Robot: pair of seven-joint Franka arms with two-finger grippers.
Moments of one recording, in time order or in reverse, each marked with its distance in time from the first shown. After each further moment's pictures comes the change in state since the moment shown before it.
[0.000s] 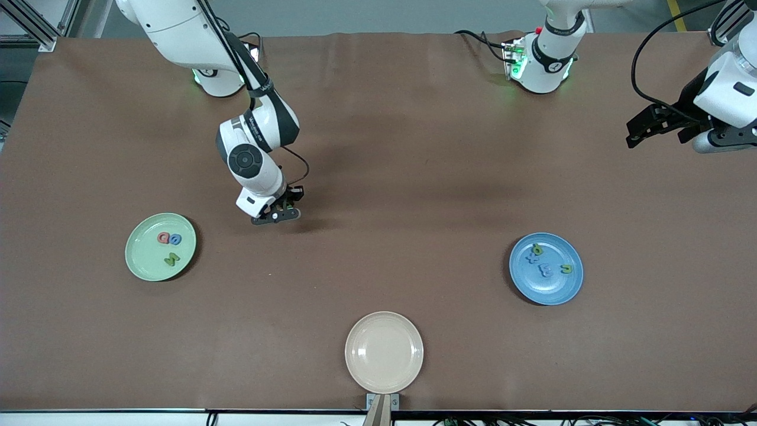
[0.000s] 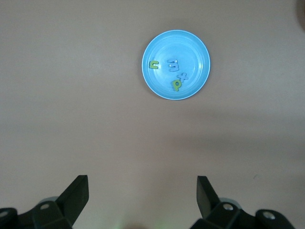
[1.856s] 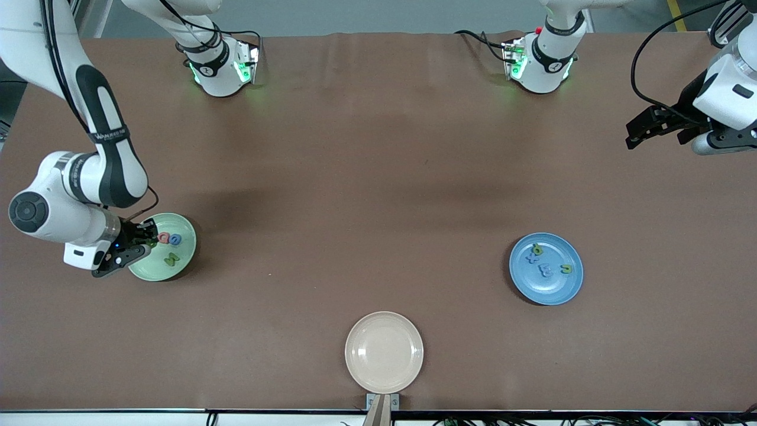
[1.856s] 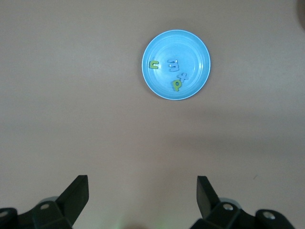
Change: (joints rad) left arm 0.000 0.005 0.000 0.001 0.000 0.002 0.000; right arm -0.603 0.072 -0.038 0.339 -0.106 -0.260 -0.905
